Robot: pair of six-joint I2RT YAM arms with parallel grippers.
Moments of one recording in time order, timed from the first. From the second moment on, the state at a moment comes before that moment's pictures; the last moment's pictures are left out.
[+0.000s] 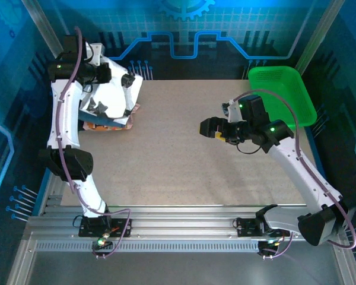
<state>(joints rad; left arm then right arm) 0.11 1.87 2.27 -1.15 0.21 -0.01 0.41 1.23 1.27 -0.82 -0.52 0.60</state>
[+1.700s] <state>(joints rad) 0.70 2.06 2.15 -0.49 0.92 -0.74 0.47 1.31 1.47 -0.96 -0.35 0.50</state>
